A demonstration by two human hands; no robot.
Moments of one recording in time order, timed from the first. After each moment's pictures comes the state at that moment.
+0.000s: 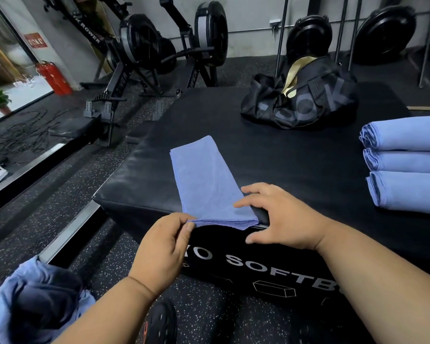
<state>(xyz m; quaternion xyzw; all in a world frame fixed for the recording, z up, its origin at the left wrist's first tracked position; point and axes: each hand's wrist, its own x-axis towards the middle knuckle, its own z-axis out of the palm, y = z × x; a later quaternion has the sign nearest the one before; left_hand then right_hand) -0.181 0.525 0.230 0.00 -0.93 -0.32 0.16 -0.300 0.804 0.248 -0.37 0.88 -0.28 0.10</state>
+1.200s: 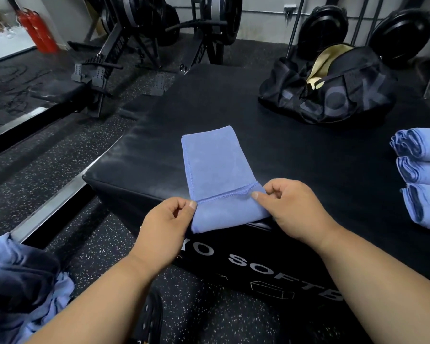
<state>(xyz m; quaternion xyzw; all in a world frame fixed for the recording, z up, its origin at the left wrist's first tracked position) -0.219 0.496 0.211 0.20 -0.82 -0.53 0.05 -0.316 0.743 0.234 -0.09 0.88 -0.45 0.09</state>
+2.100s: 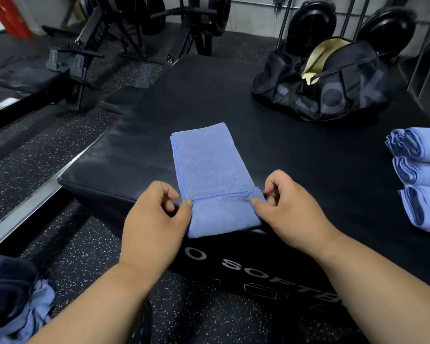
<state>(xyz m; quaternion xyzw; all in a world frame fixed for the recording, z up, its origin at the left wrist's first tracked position) -0.237 0.499 0.221 0.18 -0.88 -0.41 0.17 -0.318 0.739 0.233 -0.10 0.92 -0.37 0.05</state>
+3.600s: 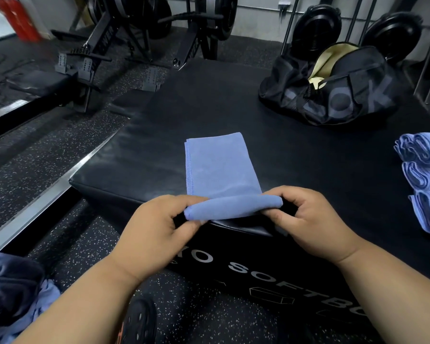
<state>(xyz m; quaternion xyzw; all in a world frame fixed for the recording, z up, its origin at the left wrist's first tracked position) -0.231 0.466 0.230 -0.07 -0.92 -0.37 0.12 -0.316 0.755 0.235 -0.25 0.84 -0.47 0.08</state>
